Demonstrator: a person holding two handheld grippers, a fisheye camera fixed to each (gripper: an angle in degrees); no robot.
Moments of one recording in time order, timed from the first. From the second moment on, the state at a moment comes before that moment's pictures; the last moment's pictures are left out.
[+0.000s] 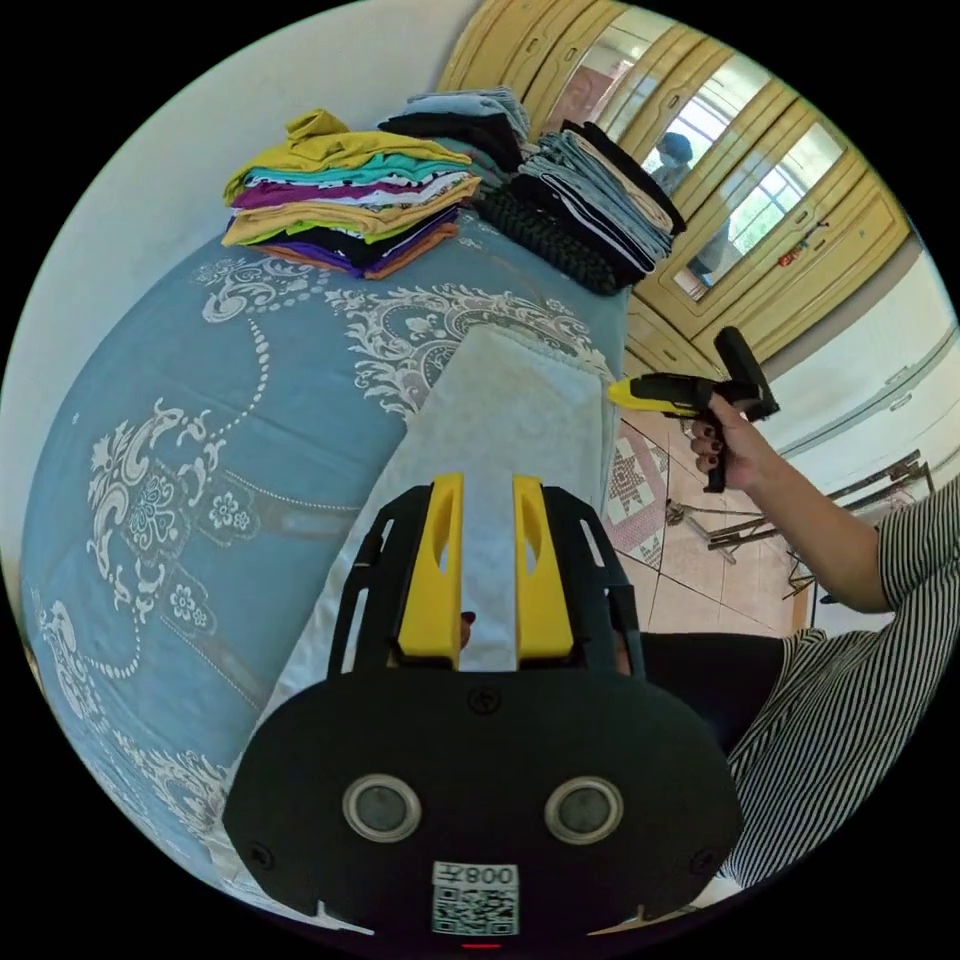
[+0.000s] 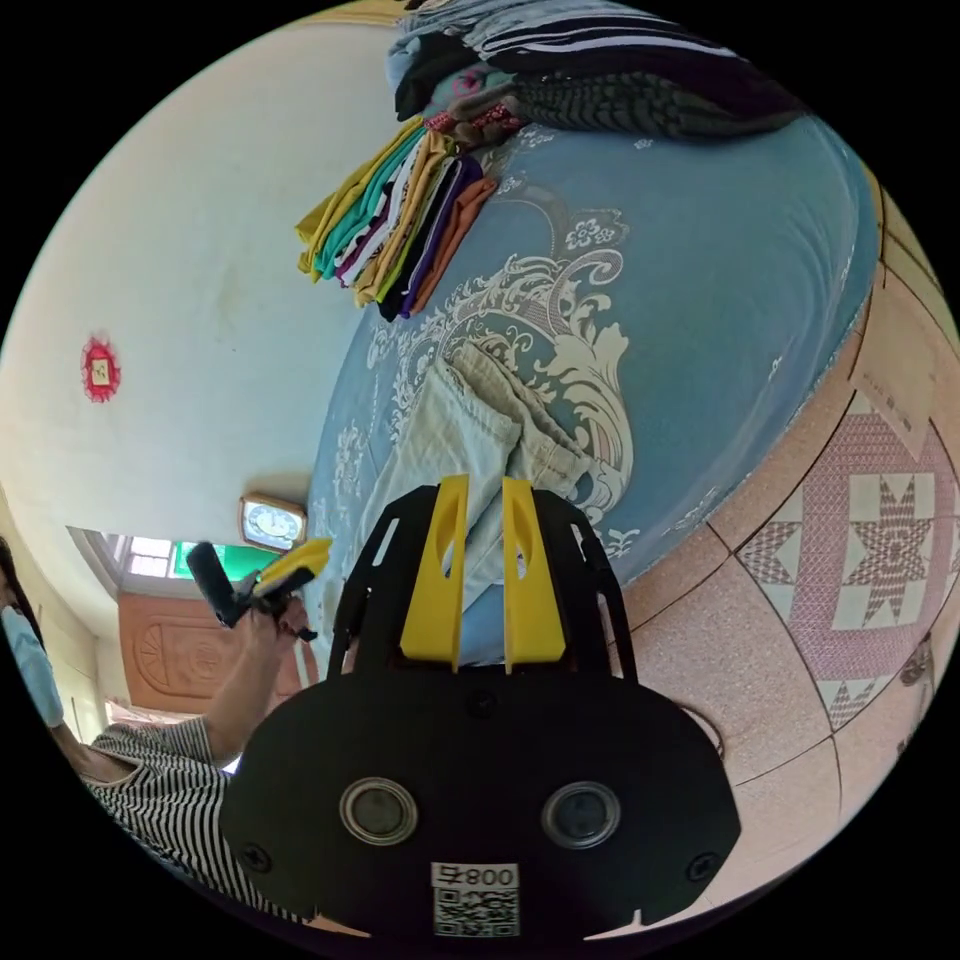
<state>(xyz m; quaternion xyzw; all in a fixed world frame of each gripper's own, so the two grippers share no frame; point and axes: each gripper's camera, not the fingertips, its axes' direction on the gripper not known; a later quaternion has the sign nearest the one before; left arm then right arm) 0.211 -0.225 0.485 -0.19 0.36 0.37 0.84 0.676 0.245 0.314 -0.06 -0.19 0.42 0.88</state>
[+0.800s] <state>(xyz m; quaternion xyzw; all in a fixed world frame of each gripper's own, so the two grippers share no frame) 0.261 -0.288 0.504 -0.14 0.35 0.42 0.83 0.617 0.236 0.273 -0.02 -0.11 0.33 0.94</state>
